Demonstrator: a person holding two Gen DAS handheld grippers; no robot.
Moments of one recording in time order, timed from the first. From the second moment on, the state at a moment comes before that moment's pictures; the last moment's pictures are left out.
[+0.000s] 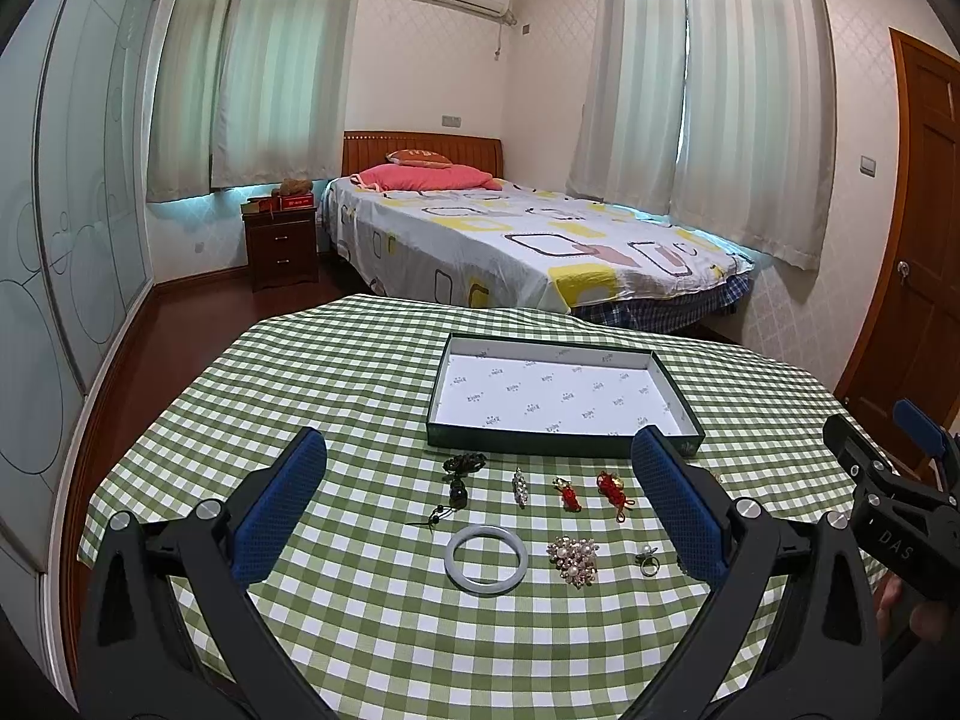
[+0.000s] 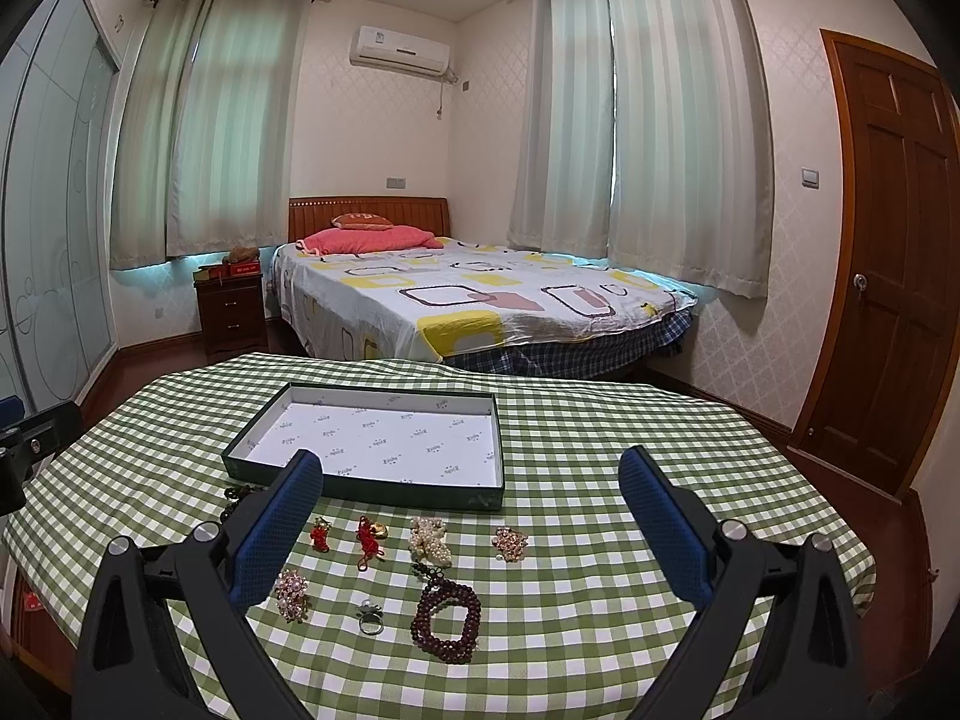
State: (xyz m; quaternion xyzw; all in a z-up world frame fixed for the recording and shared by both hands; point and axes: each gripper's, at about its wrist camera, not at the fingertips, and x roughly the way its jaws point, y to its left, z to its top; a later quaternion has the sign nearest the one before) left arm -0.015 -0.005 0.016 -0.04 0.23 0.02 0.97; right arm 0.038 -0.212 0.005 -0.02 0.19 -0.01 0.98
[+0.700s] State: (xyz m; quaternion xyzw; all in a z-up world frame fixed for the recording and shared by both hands) left arm -0.016 -0.005 0.014 -0.04 0.23 0.01 0.97; right arm 0.038 -0.211 0.003 -0.02 0.19 -0.01 0.98
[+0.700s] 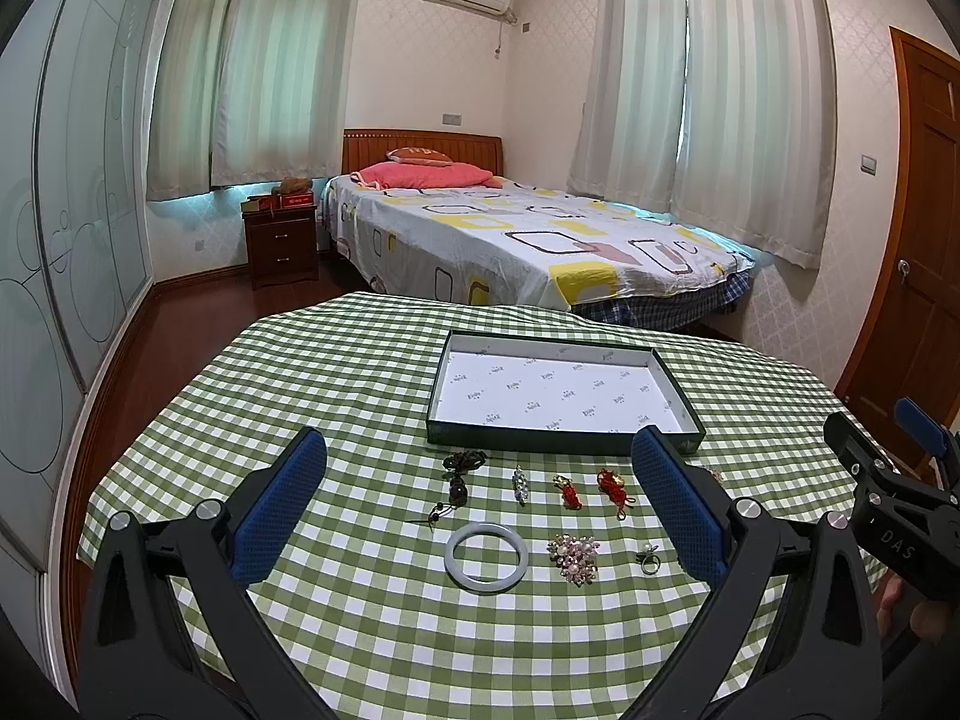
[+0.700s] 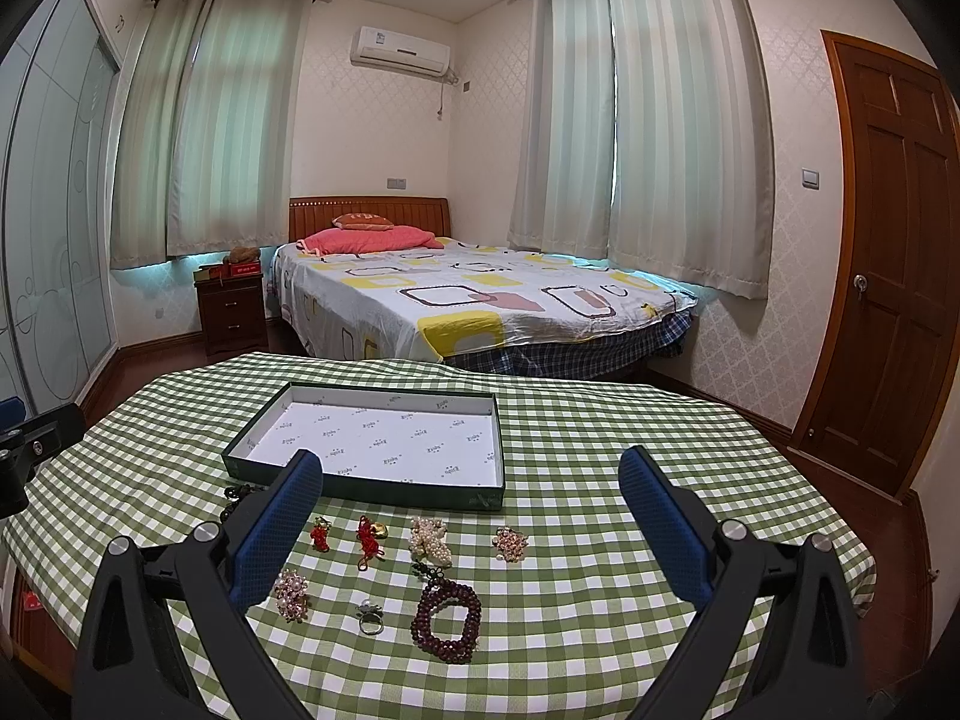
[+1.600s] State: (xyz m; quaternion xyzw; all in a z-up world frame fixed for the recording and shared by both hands) left arm 0.037 0.010 -0.079 -0.04 0.30 0.01 0.95; right arm 0.071 -0.226 -0.081 -0.04 0.21 0.00 0.98
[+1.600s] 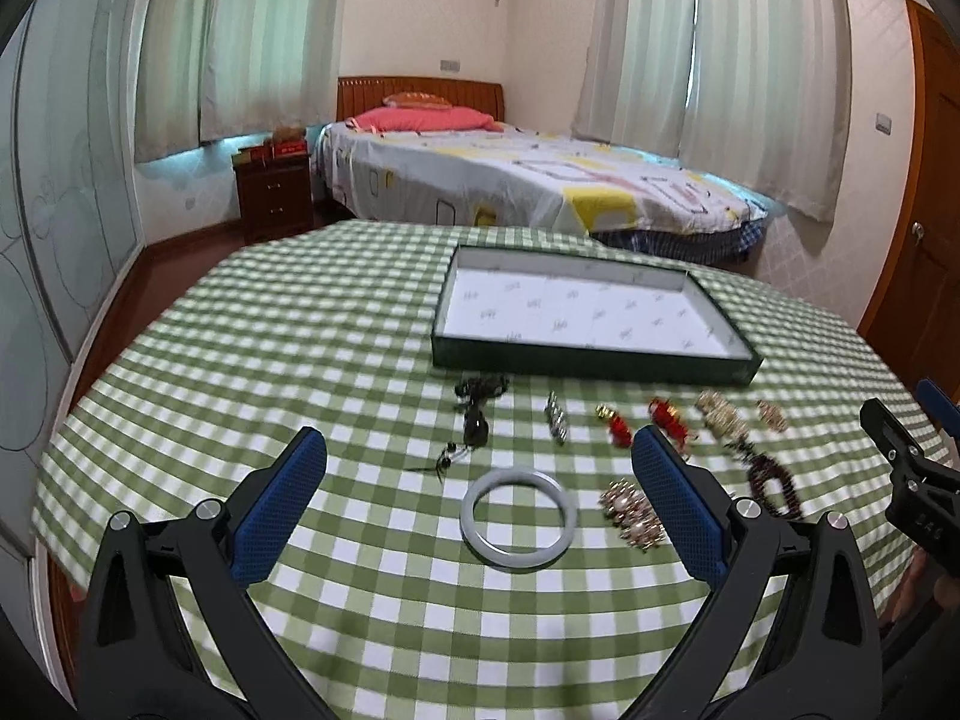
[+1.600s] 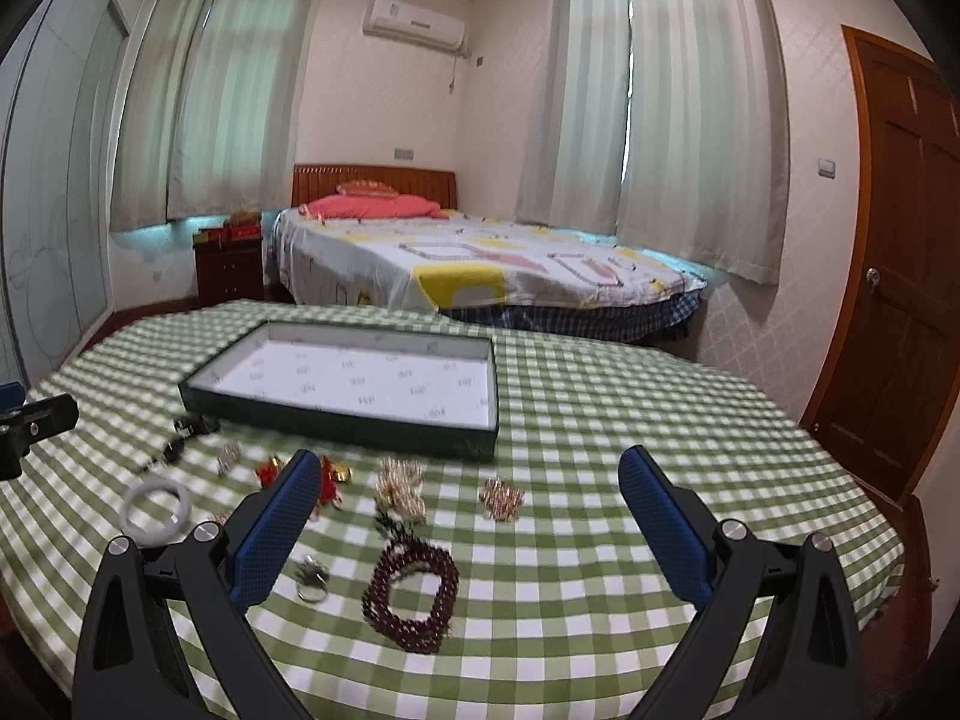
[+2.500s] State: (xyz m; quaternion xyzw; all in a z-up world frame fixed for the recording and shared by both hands) left arm 0.098 0.003 -0.161 -0.05 0.41 -0.01 0.91; right arm 0.115 -0.224 -0.154 -0.03 0.35 0.05 0.94
